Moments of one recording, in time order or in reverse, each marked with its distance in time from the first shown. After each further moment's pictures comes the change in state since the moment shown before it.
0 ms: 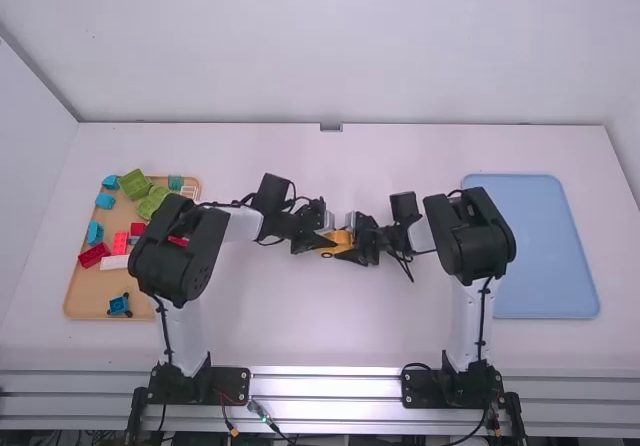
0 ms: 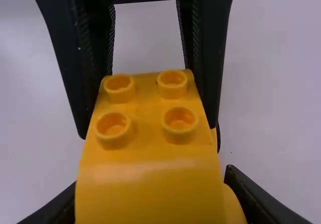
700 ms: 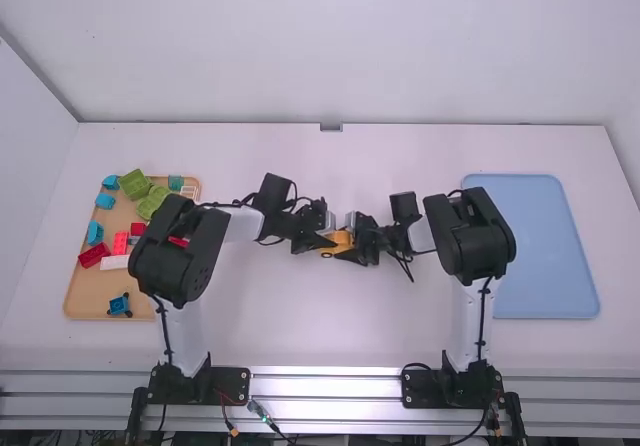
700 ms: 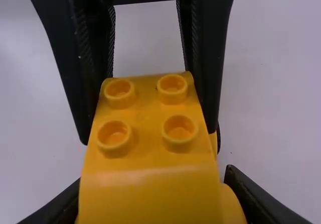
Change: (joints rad) left arm -0.006 -0.003 0.004 -0.010 -0.024 0.006; right arm 0.000 0.000 0.000 0.000 0.000 0.004
